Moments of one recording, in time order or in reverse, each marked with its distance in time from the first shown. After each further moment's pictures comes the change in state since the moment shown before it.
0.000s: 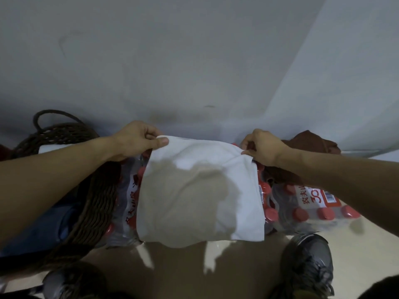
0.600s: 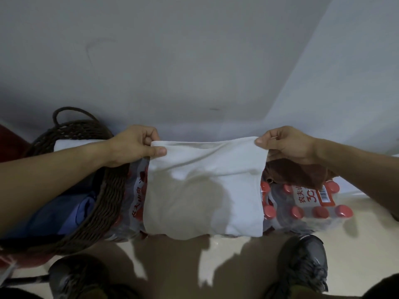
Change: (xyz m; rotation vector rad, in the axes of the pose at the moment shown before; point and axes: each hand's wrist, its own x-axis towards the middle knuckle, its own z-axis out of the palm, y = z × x) left_hand -0.045 0.003 -0.015 -0.137 -0.084 0.041; right_hand -0.043 0.003 -0.048 1.006 -0.193 0.214
